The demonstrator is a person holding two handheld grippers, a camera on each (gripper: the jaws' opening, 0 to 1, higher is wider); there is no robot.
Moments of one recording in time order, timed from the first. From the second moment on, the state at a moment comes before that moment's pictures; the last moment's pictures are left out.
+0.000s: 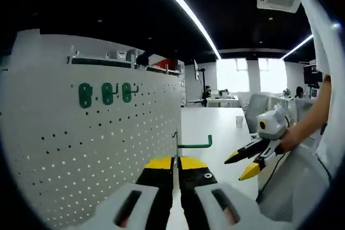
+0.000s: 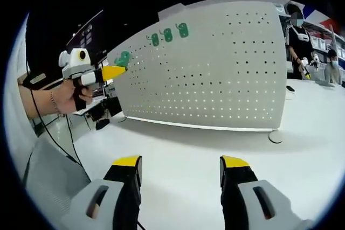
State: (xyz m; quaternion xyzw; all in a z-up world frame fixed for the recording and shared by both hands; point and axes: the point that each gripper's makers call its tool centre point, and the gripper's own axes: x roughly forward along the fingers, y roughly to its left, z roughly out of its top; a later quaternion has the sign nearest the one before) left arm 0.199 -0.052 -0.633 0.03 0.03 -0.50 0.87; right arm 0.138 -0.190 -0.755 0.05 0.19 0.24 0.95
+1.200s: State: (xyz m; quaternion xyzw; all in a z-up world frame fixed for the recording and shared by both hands) left arm 0.197 -0.034 -0.638 0.02 0.04 -0.46 0.89; right arm 0.137 -0.154 -0.657 0.07 0.01 0.32 0.95
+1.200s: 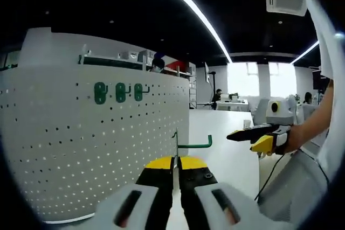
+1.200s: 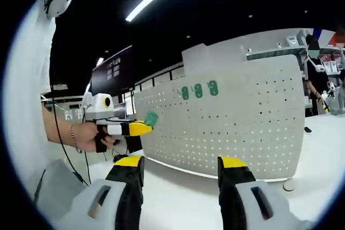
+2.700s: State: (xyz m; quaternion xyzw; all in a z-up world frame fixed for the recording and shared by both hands) left arm 0.194 -0.029 -0.635 0.01 0.03 -0.44 0.90; right arm 0.173 -0.067 -0.617 0.17 -0.01 0.40 0.90
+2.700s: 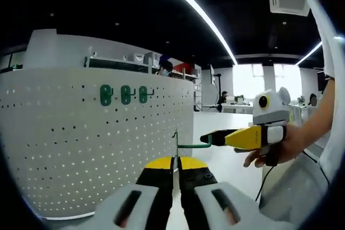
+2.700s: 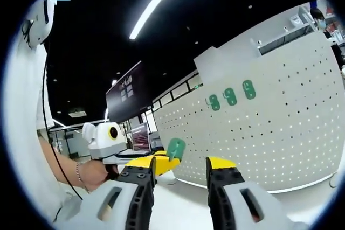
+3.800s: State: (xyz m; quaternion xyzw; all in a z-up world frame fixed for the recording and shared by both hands) left arm 0.198 -0.027 -0.626 0.00 0.02 -0.42 0.91; right arm 0.194 -0.031 -0.607 0.17 0.00 0.41 0.90
